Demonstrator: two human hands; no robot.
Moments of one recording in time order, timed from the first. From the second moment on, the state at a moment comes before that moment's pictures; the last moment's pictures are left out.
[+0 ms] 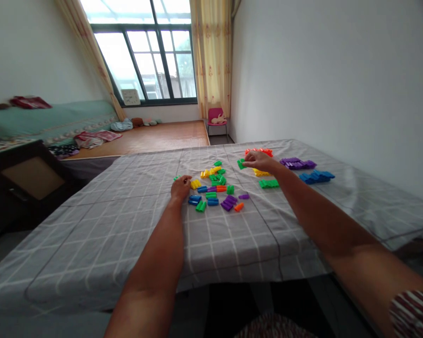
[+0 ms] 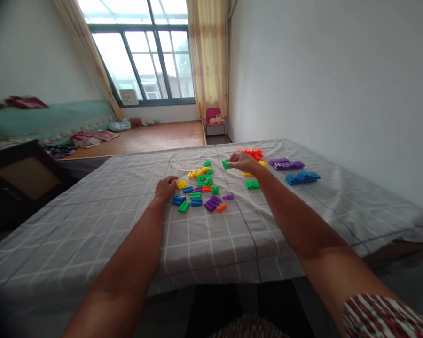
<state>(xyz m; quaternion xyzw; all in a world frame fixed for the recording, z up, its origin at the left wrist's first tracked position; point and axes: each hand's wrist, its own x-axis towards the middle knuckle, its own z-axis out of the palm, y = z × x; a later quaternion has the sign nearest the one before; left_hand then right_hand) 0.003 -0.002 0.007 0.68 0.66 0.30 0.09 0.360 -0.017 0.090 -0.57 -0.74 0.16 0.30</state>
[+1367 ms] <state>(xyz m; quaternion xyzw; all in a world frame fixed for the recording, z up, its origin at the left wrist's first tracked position) -0.037 0.022 -0.008 0.43 0.69 0.57 0.14 0.259 -0.025 0.061 -0.47 -0.82 0.18 0.27</state>
